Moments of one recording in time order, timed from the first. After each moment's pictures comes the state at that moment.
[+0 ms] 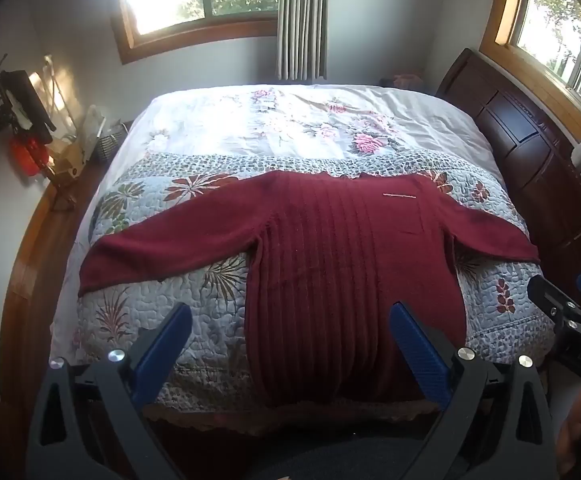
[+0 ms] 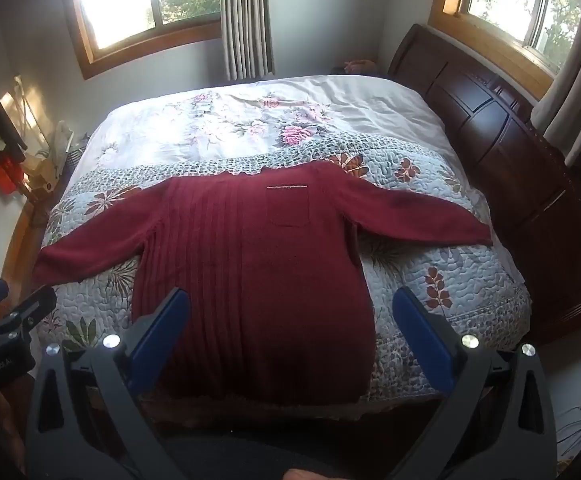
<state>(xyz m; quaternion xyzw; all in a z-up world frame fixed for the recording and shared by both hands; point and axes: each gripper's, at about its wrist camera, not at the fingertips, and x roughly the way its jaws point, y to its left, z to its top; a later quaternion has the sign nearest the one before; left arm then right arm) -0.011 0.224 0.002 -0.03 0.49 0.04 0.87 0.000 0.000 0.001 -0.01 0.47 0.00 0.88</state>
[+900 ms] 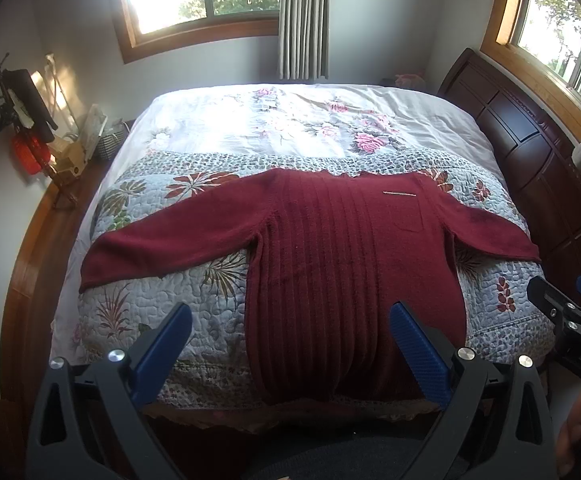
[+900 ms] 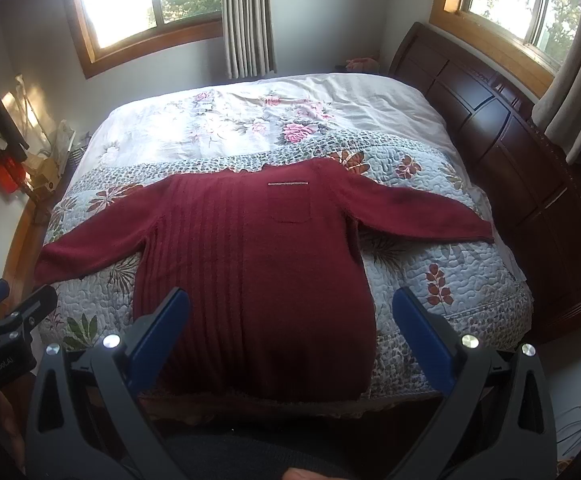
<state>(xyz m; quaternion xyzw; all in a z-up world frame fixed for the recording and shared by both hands) -0.016 0.223 0.003 -0.02 0.49 0.04 0.87 -0.008 0.002 0.000 -0.01 0.48 0.00 0.88</state>
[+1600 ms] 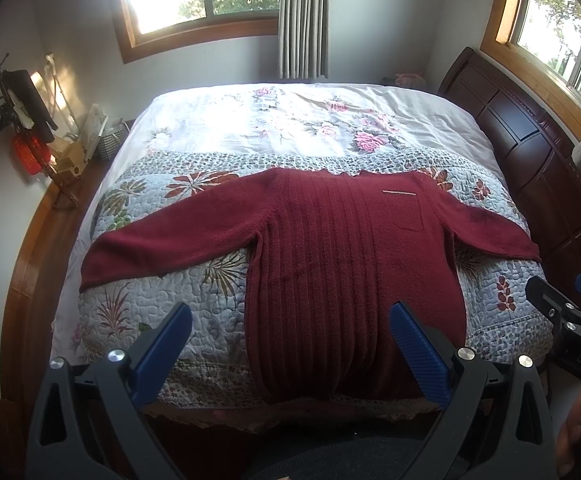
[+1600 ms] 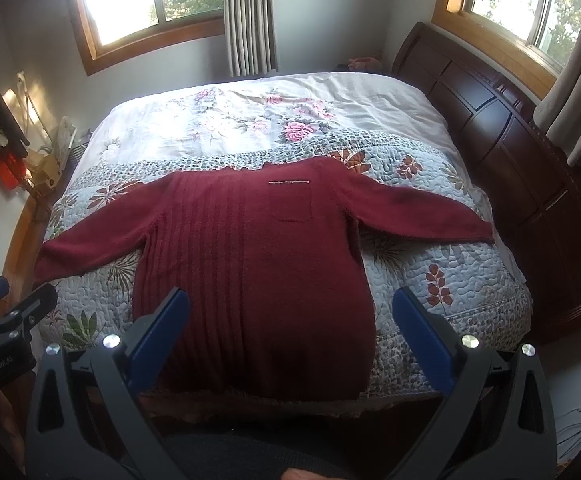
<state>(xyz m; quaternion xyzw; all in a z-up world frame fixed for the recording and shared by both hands) -0.016 0.222 0.003 -0.02 0.49 0.04 0.87 -0.005 0.003 -0.002 -0.01 0.48 0.01 0.88</state>
